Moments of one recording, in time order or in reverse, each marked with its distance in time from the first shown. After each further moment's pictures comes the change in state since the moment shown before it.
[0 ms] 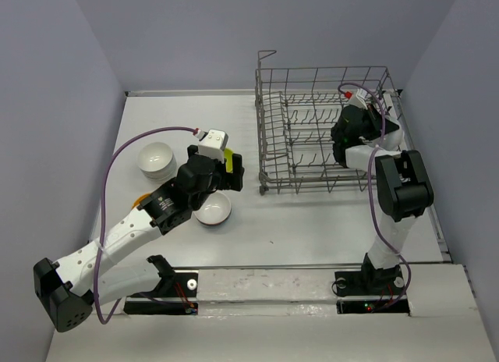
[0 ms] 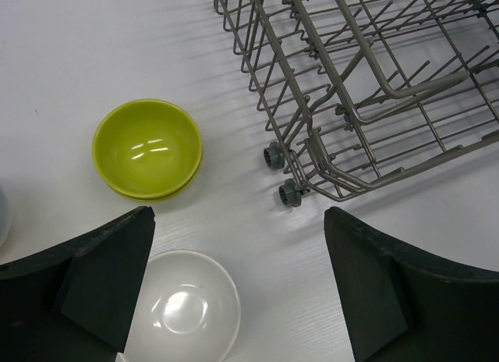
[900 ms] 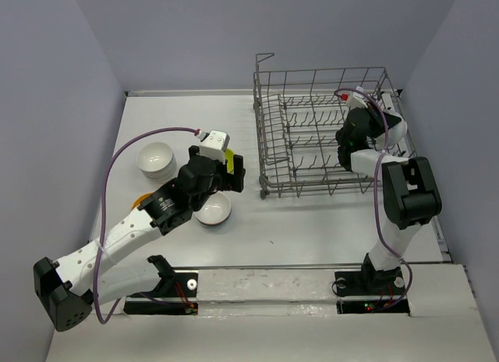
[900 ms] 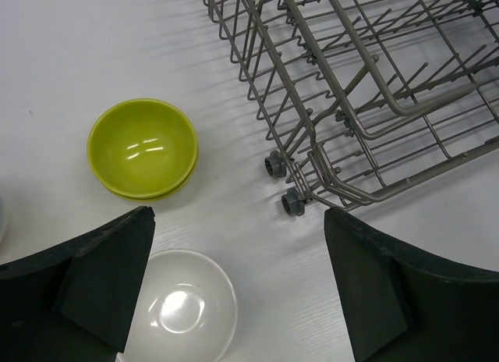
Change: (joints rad) left arm -0.011 0.000 -0.001 0.001 0.000 0.000; right arm -0.010 -0.098 -0.077 0.009 -0.210 -0.108
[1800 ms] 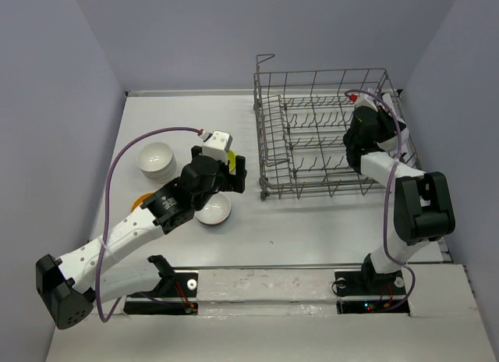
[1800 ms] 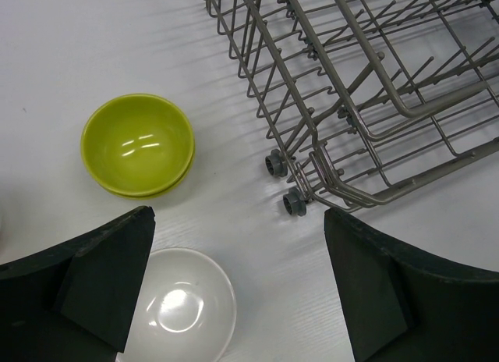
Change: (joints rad) left arm -0.004 0.021 0.000 0.000 0.009 0.003; right arm -0.032 -0.167 -0.042 -0.338 -0.021 0.313
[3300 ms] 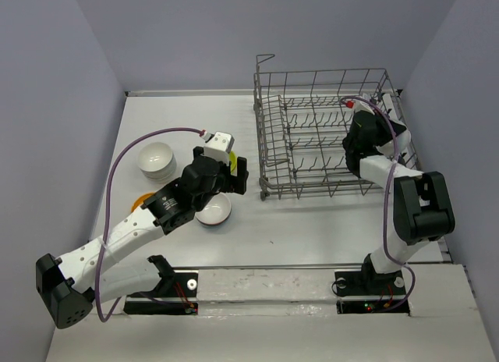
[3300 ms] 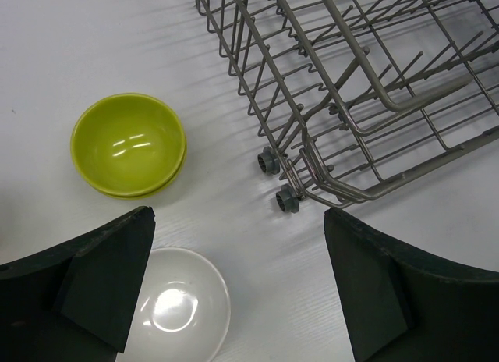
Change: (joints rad) left arm -0.013 0.000 0.000 0.000 0.011 0.000; right arm 0.000 -0.005 -0.051 0.053 0.007 -0.156
